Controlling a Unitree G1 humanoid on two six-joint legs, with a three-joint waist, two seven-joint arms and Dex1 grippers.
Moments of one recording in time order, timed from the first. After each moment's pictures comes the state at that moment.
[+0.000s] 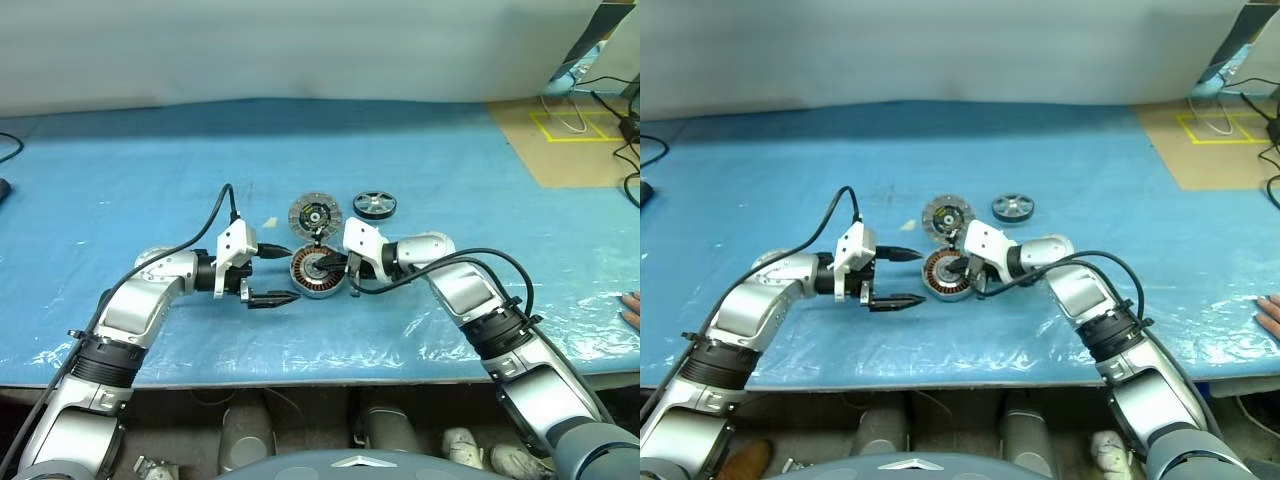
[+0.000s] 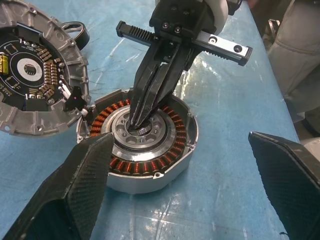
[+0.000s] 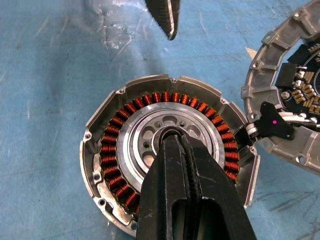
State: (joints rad) left arm -0.36 0.58 -0.14 -0.01 -0.36 0.30 -1.21; right arm -0.57 -0.42 0.38 0.10 0.07 0.41 0.99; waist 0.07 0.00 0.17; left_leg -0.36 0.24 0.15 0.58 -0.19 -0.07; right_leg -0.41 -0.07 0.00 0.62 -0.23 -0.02
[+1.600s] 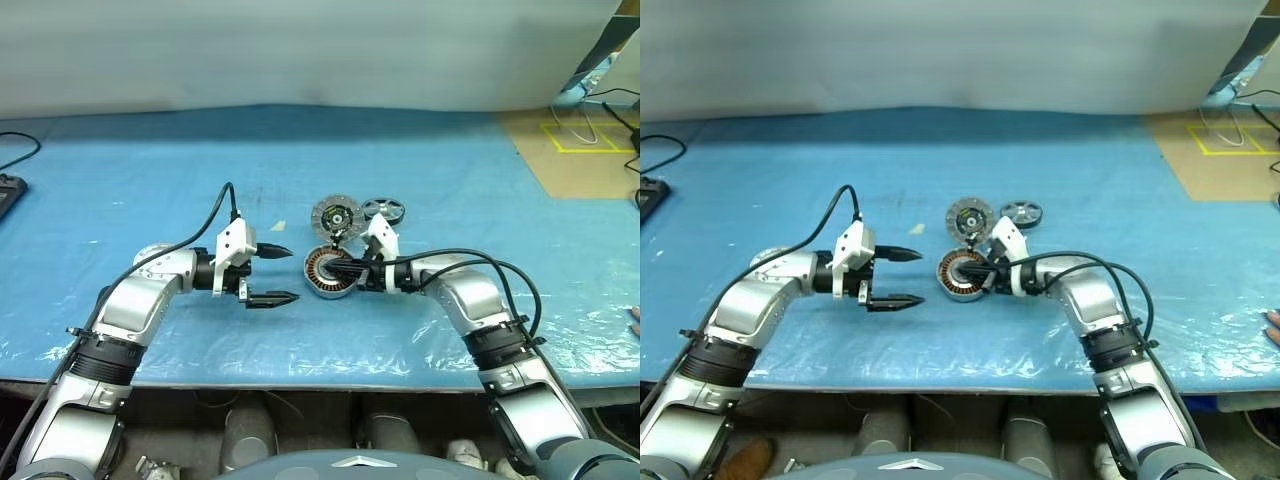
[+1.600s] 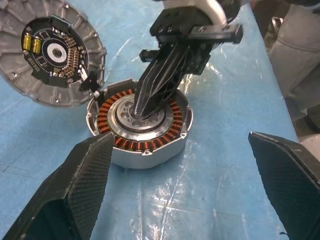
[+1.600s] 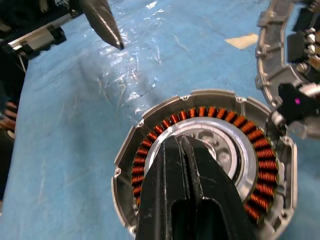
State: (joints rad) left arm -0.37 0.59 -0.14 0.00 -0.35 0.30 -1.23; right arm -0.45 -0.39 0.20 0.04 0.33 0.70 0.95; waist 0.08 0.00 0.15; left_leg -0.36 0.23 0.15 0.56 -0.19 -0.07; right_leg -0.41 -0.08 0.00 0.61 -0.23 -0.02
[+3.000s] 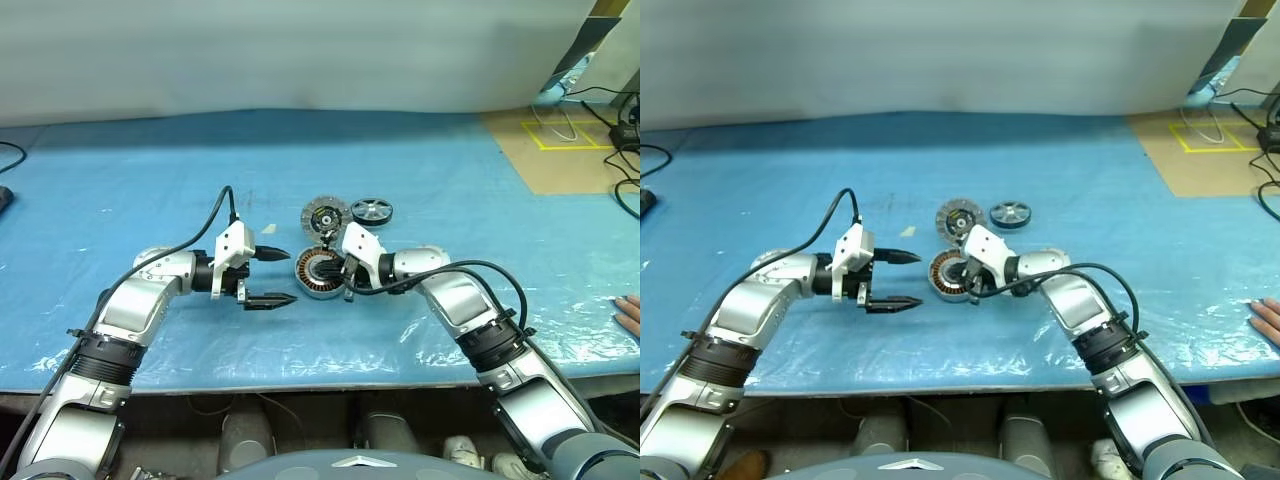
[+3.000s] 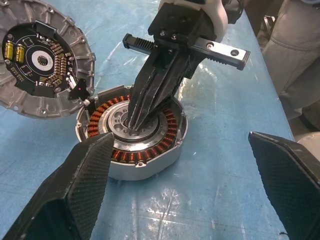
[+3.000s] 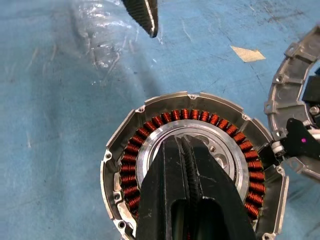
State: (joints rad) left arm -0.37 0.58 -0.15 0.03 -0.35 0.27 -1.24; right arm -0.50 -0.40 0.37 0.08 0.13 0.48 0.92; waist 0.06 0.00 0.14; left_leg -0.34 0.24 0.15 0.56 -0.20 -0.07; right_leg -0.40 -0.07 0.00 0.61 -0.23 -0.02
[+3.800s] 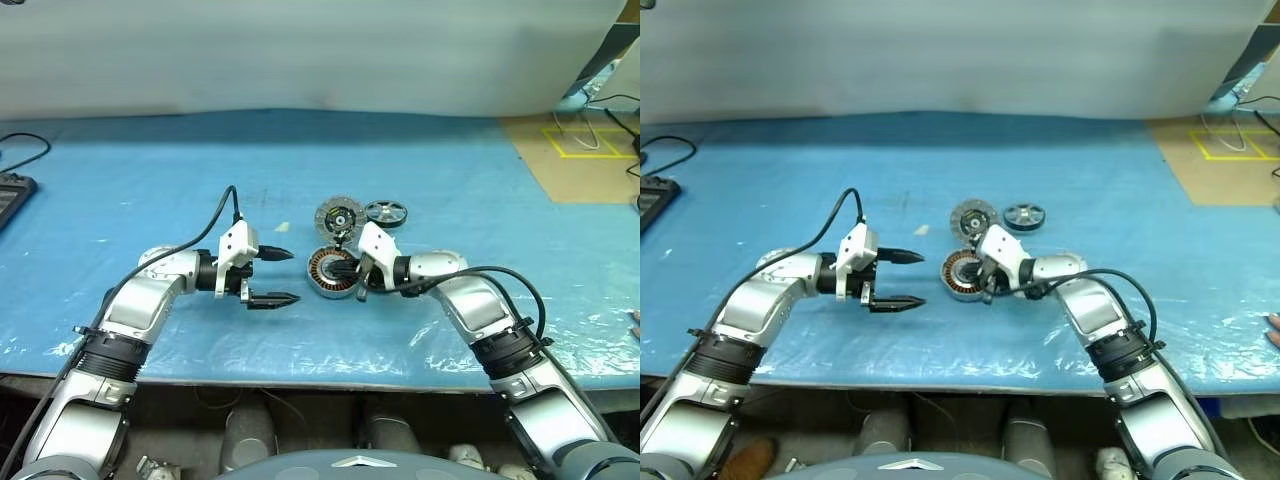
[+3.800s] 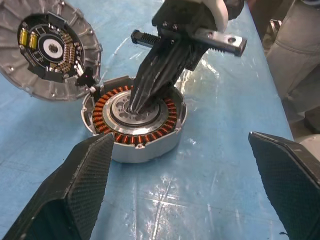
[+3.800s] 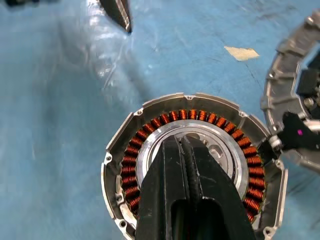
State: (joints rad) left arm -0.39 0.56 -0.16 0.06 -0.35 0.27 -1.25; right arm -0.45 -0.43 0.25 0.05 0.24 0.54 0.91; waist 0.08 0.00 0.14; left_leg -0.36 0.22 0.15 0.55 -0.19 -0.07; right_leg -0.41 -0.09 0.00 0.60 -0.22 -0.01
